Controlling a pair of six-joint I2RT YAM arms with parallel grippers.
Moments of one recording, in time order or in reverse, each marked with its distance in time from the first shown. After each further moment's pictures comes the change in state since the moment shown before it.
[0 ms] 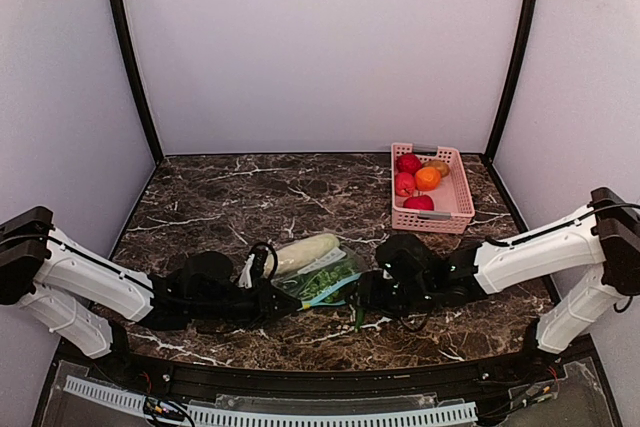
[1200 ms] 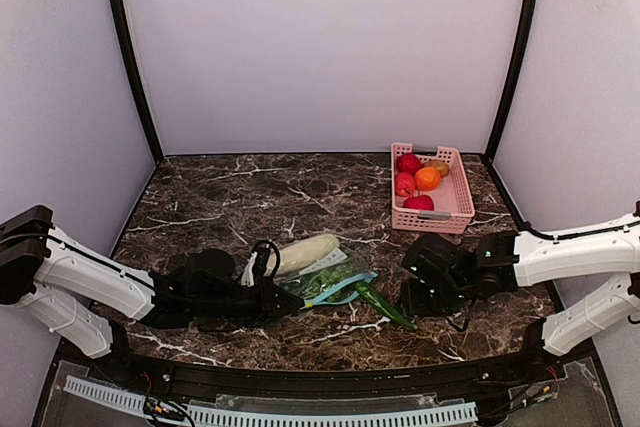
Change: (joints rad) left arm 0.000 0.005 0.023 -0.010 0.011 0.002; right arm 0.012 -0.238 0.016 -0.555 0.167 -0.177
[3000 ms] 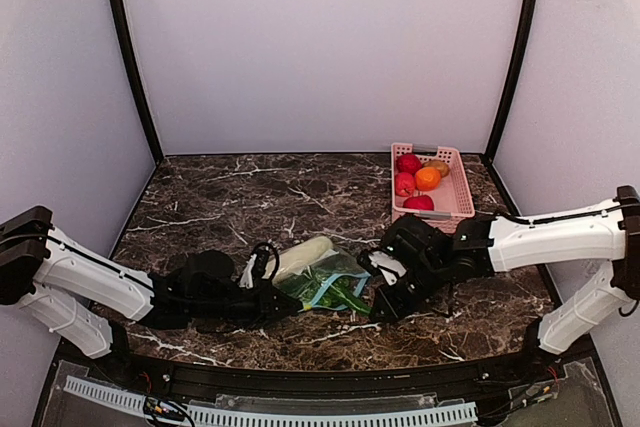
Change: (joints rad) left arm 0.000 -0.005 -0.009 -0.010 0.011 0.004; right arm -0.045 0.129 0.121 0.075 -0.428 -0.456
